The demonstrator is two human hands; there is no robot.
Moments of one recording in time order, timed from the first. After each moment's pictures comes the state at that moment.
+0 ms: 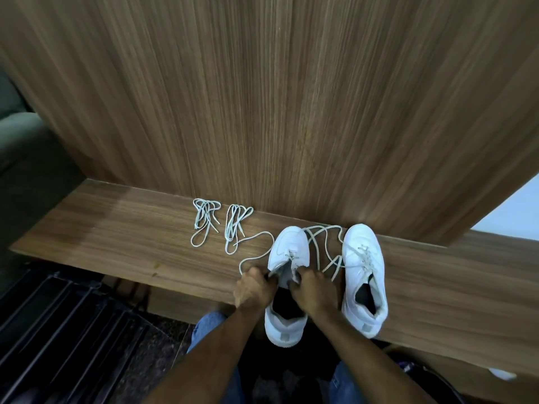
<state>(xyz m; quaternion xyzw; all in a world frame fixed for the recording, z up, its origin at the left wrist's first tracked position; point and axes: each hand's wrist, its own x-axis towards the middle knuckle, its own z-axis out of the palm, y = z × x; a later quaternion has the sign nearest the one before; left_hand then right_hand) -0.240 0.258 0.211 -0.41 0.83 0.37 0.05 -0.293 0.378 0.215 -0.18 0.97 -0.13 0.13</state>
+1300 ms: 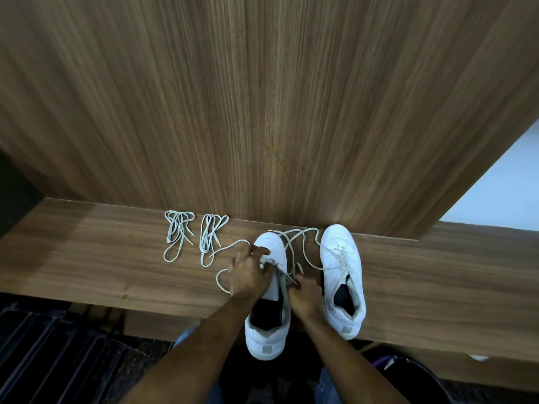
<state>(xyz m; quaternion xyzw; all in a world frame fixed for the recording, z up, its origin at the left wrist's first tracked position) -0.291 0.264 0.204 -0.20 0.94 0.27 -0.10 -0.304 0.402 0.201 0.00 0.92 -0.36 0.14</state>
